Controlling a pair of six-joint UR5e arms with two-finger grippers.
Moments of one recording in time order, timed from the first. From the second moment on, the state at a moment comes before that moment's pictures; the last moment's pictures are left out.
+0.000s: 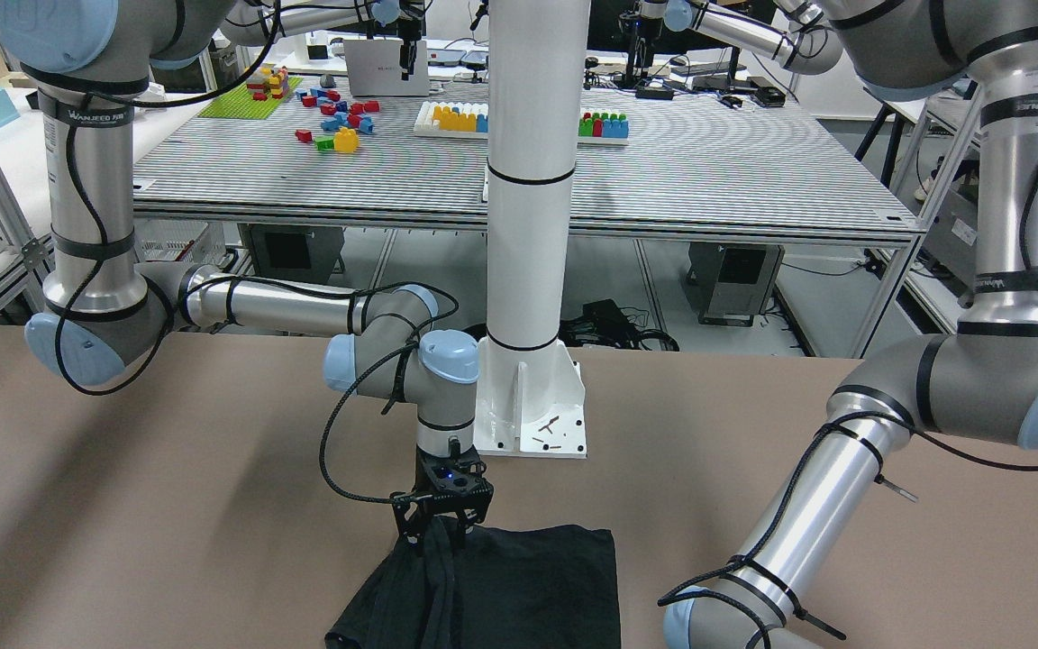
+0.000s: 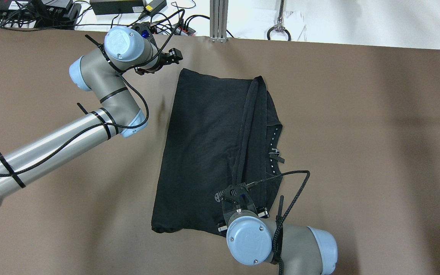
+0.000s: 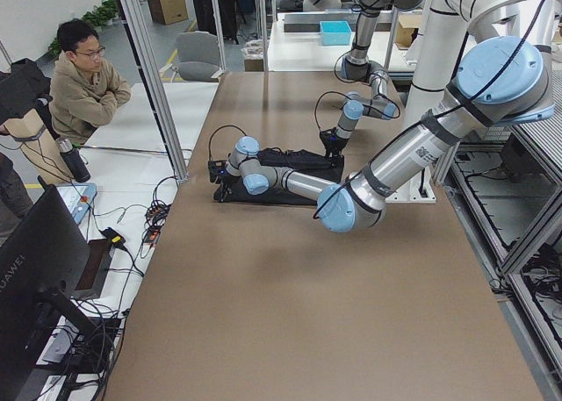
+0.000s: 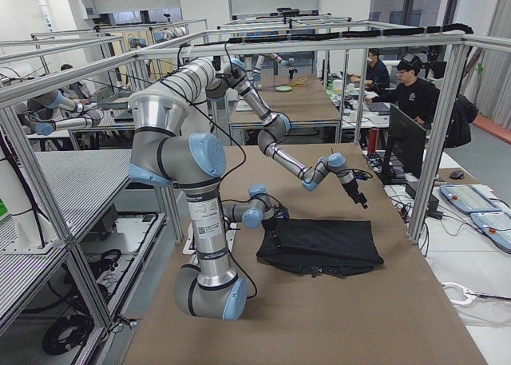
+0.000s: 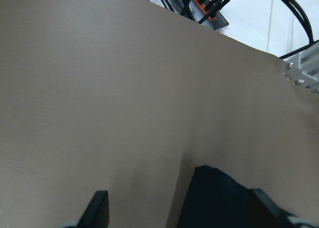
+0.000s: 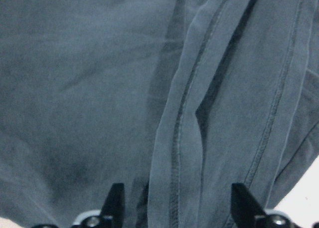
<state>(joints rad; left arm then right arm) -0.87 -2.53 -0.88 -2.33 -1.73 -1.41 0.24 -1.04 1.84 -1.60 1.43 1.05</state>
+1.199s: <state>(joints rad) -0.86 -2.51 -0.89 -2.34 -1.73 -1.42 0.24 -1.01 1.87 -1.70 1.48 1.01</state>
